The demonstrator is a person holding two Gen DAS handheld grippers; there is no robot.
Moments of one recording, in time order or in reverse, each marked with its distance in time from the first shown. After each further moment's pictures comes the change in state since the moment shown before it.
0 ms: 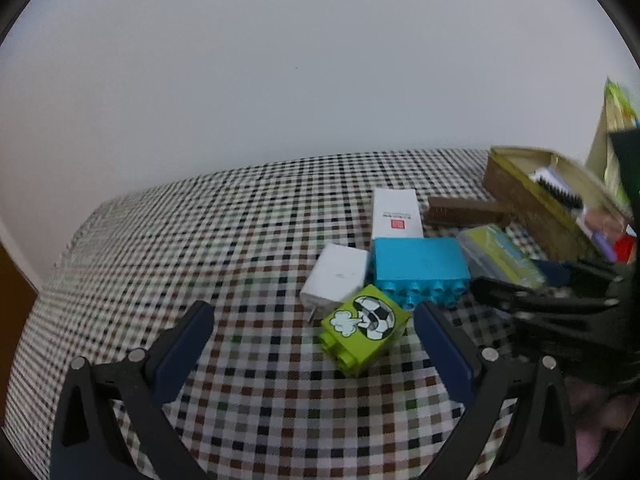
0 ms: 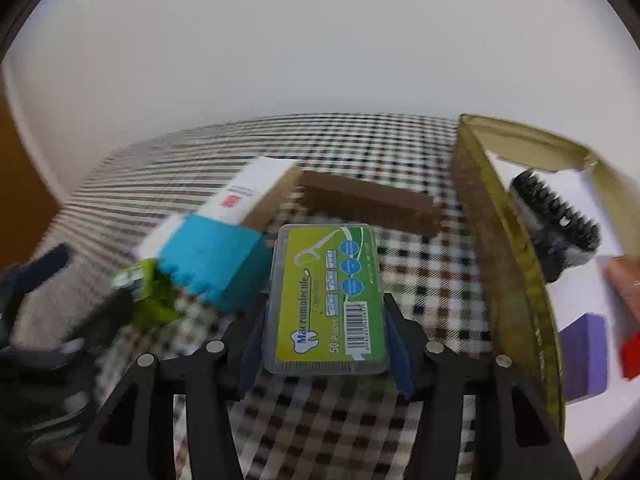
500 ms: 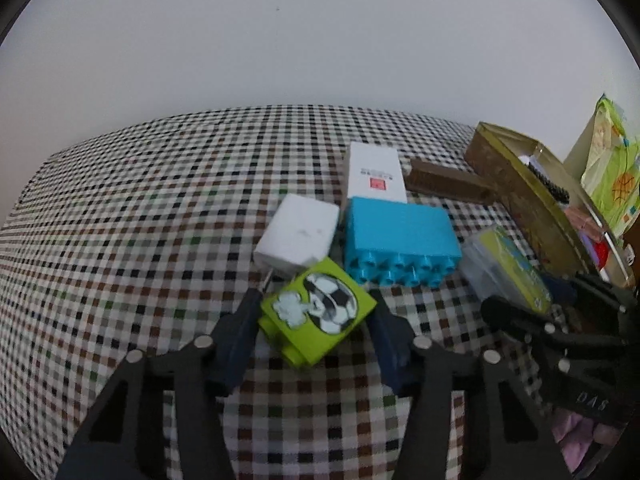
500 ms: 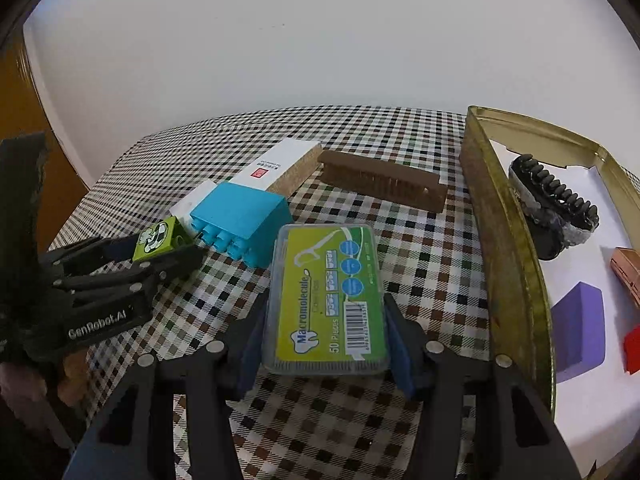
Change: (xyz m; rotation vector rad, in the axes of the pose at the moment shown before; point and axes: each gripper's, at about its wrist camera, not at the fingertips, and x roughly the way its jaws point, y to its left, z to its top) left arm 0.022 0.007 -0.013 -0.084 0.158 -0.165; right arm -0.001 0.004 -0.015 -0.055 0.011 0.047
